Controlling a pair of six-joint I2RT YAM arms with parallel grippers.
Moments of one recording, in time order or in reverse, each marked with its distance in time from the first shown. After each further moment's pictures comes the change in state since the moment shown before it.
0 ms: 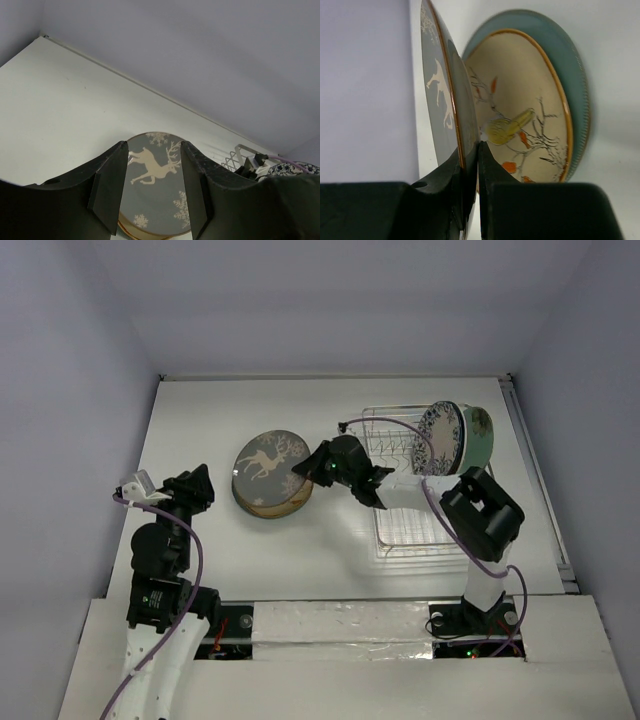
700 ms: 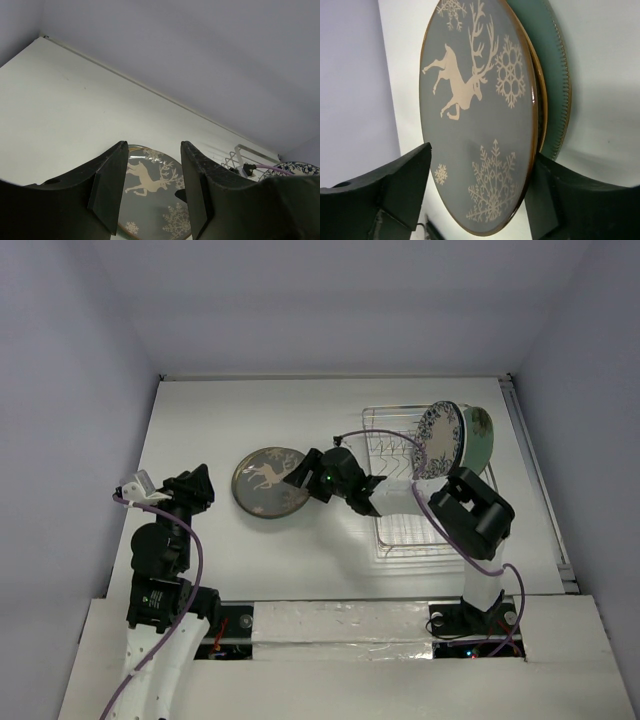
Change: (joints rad) left arm 0.000 0.000 0.000 0.000 0.000 0.000; right arm 0.043 0.061 -0.032 -0.023 0.069 0.027
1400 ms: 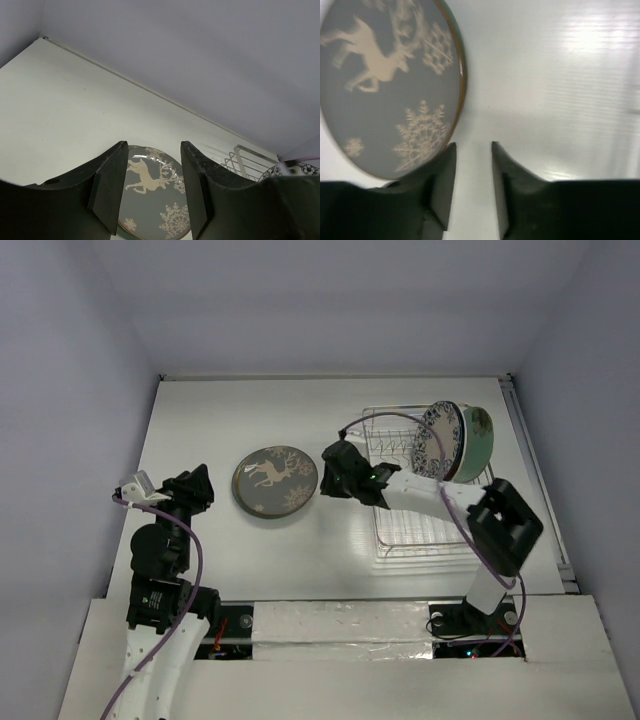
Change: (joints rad) left arm 0.000 -0.006 0.000 0.000 0.000 0.000; right arm 0.019 -0.148 0.101 -0.549 0.249 -0.352
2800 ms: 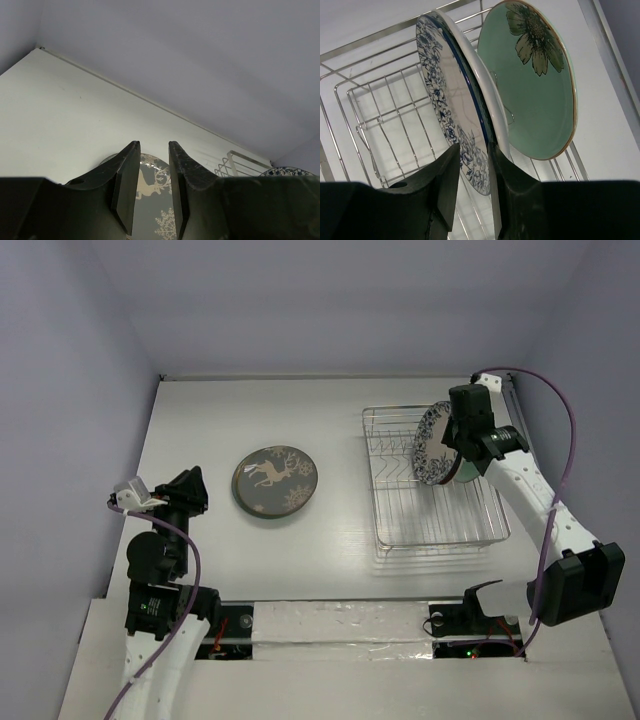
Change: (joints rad) left arm -0.001 -0.045 0.000 0.007 0.000 0.000; right arm -0.587 -0.445 0.080 -0.426 0.216 -0.397
